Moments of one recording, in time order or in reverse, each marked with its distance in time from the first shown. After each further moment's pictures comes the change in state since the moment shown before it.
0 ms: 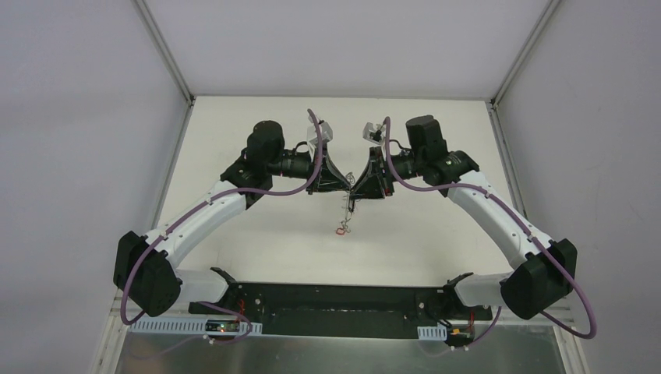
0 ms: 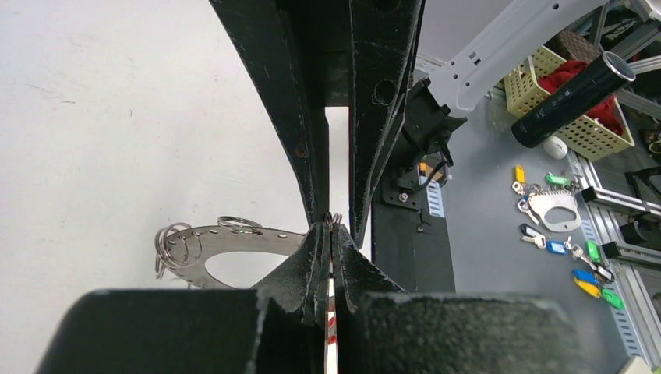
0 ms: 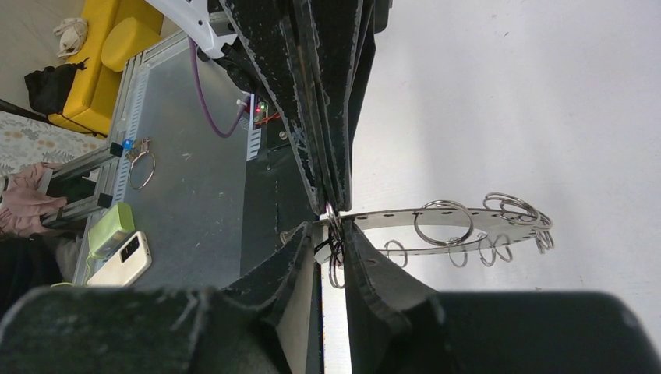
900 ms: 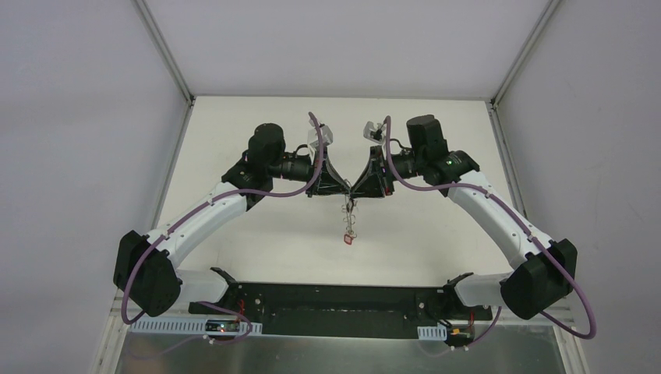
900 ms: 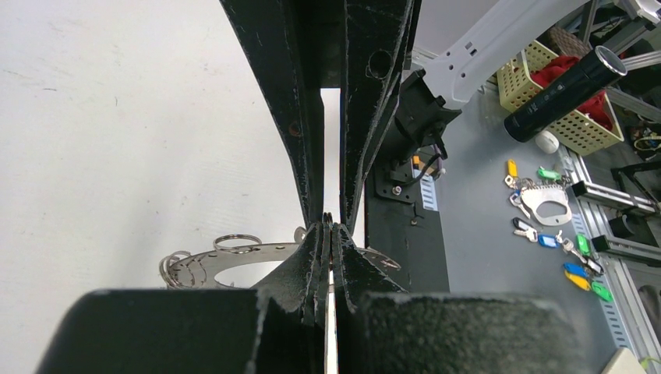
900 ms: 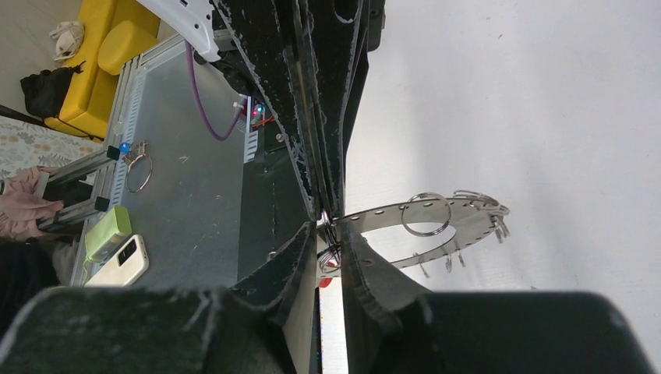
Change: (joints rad) left arm 0.000 0.000 -0.031 0.014 0.017 -0.006; right arm -0.008 0.000 0.000 0.006 0.006 0.007
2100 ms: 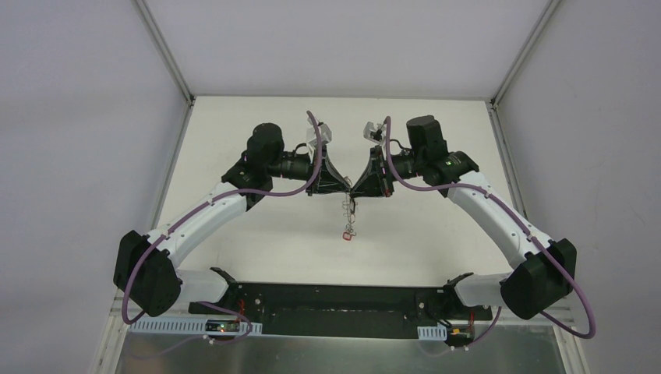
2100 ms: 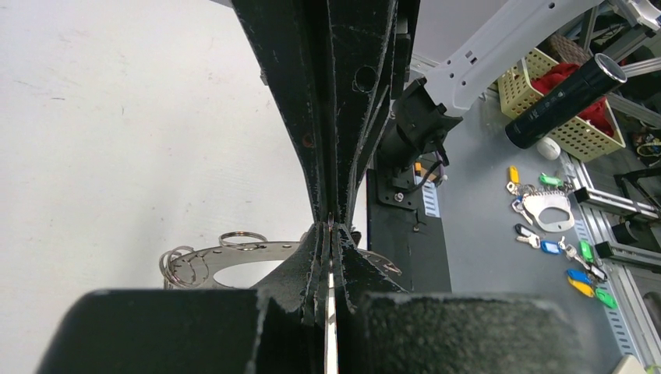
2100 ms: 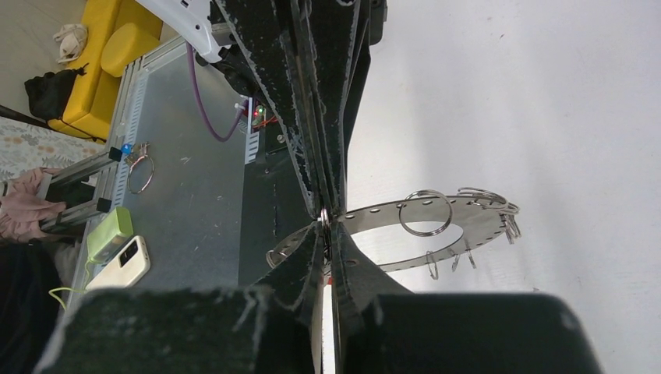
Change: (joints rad) left arm 0.002 0.000 -0.006 0.041 0.000 -0.024; right arm -0.002 0.000 -0.012 0.019 -0.004 0.010
